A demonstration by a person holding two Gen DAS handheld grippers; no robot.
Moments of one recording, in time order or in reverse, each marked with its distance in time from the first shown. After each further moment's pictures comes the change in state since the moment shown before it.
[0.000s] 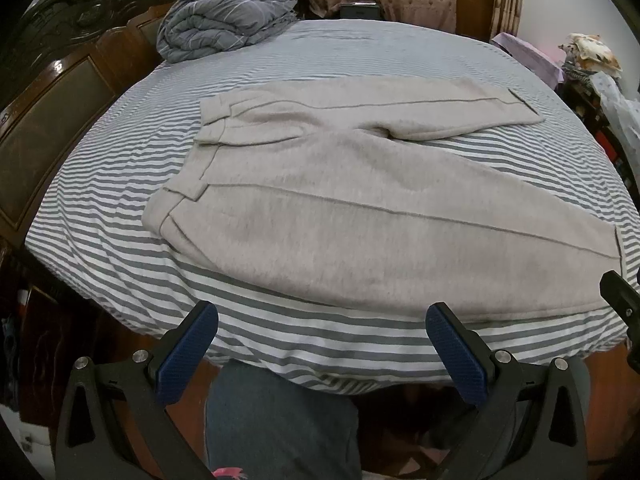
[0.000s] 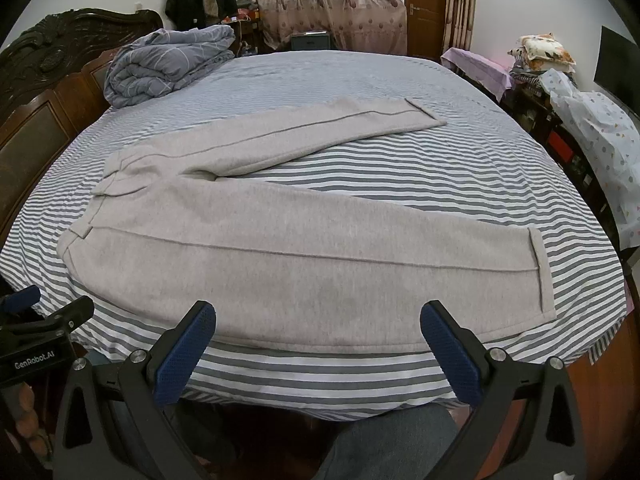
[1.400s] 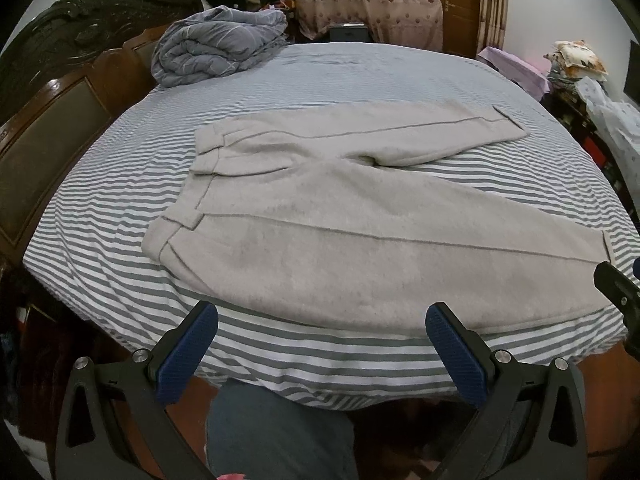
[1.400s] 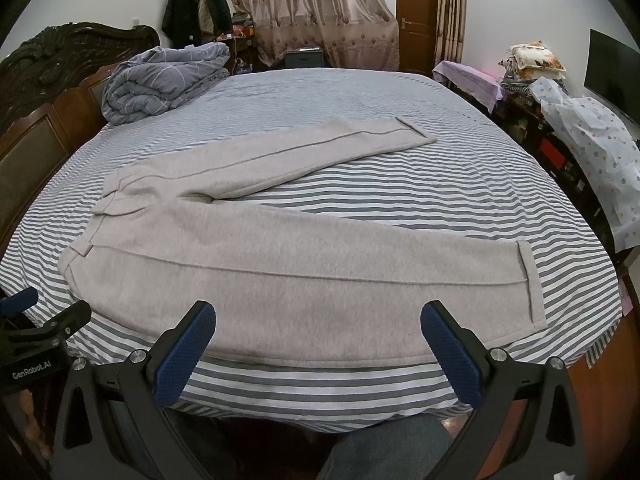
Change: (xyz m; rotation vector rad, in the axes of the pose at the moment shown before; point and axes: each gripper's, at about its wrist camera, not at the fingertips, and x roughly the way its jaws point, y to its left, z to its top) left arm -0.017 -0.003 0.006 0.022 -0.087 -0.027; right arm -0.015 -0.005 0.009 0.027 -0.067 -0.004
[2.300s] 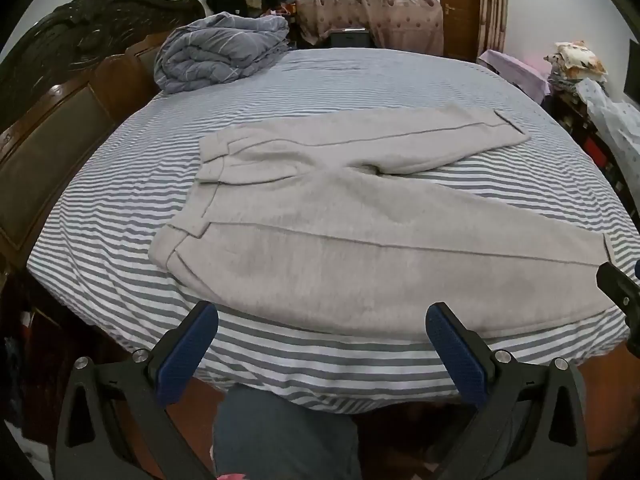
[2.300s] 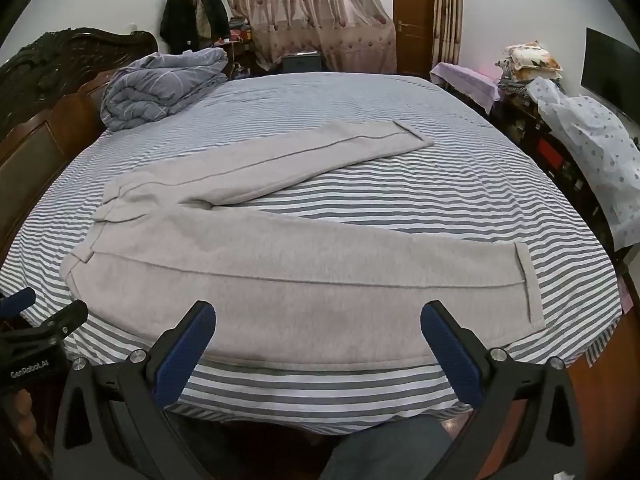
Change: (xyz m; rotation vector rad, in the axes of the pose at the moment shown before) left arm -0.006 0.002 0.002 0.003 -0.024 0.018; right arm -0.003 -0.001 0.002 0.010 -0.010 -0.004
